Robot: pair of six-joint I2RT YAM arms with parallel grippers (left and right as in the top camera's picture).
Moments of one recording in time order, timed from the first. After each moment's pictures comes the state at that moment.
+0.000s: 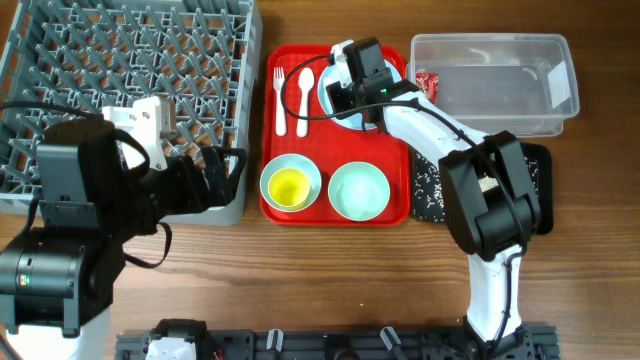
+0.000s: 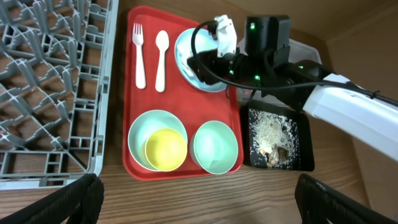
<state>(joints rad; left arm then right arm) -0.09 1.01 1.42 -1.18 0.38 -0.34 0.42 2.18 1.53 -0.28 -0.04 0.01</state>
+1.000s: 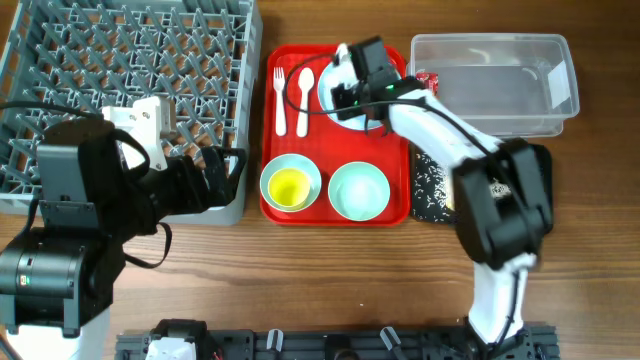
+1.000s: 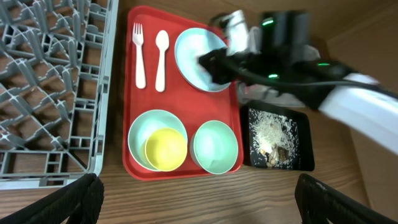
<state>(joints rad) -0.09 1.01 1.42 -1.18 0.38 -0.34 0.41 2.09 1.53 -0.37 -0.09 0.08</state>
